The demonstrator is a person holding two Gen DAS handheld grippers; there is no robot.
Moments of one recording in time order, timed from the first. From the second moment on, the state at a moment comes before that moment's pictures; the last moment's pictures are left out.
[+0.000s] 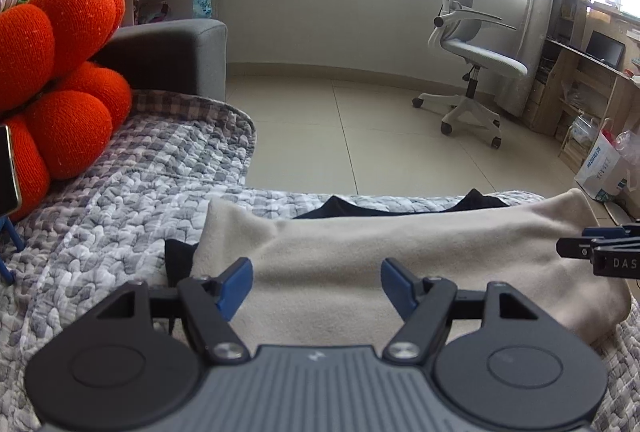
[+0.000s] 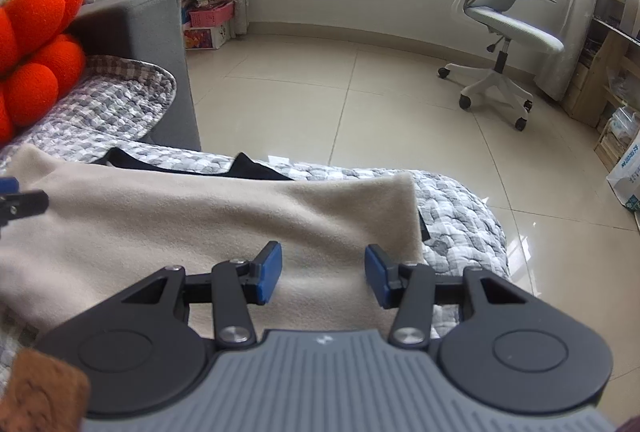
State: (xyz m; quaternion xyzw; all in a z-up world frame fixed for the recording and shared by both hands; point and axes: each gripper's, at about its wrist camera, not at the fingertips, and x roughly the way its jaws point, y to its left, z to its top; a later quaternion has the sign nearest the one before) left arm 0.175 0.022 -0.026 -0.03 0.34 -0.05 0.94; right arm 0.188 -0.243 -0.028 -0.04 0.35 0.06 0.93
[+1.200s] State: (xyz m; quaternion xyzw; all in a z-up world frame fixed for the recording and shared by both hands) left arm 0.175 0.015 -0.035 -0.01 0.36 -0.05 0.93; right arm 0.183 -0.217 -0.032 -0.06 0.37 0.13 0.92
